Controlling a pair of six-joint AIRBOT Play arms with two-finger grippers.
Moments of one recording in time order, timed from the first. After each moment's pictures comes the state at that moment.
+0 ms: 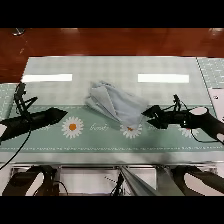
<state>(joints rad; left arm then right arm) 0.03 -0.59 0.48 0.83 -0.94 -1.44 -0.03 -1.24 0.52 -0.48 0.87 1.35</state>
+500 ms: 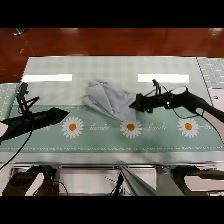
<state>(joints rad) 0.02 -0.60 0.48 0.81 -0.93 -1.44 0.14 -1.52 0.91 -0.46 0.97 1.26</state>
